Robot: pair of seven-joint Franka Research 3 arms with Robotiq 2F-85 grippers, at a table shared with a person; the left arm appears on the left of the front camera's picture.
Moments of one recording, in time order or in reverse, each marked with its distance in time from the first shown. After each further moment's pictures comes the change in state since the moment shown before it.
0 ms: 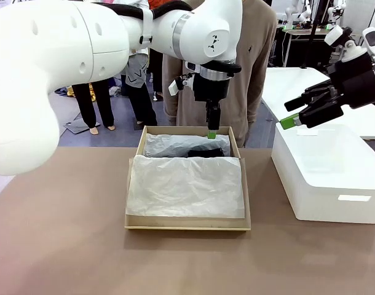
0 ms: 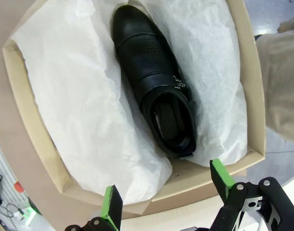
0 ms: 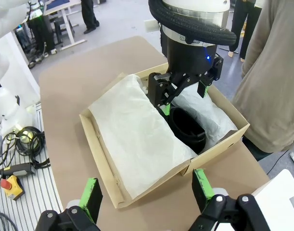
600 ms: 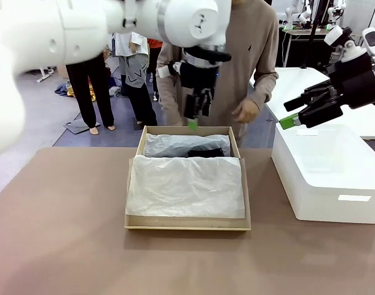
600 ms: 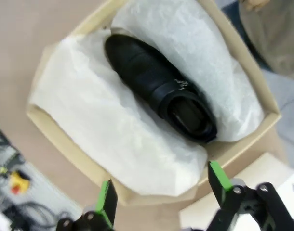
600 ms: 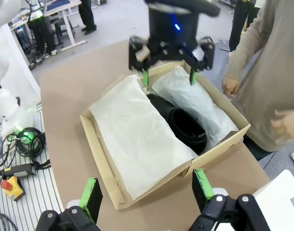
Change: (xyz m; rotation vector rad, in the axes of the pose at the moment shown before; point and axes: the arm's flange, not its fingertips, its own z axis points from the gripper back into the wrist) left arm 0.047 0.012 0.044 0.041 0.004 -0.531; right arm 0.000 0.000 -0.001 0.003 -0.002 -0.001
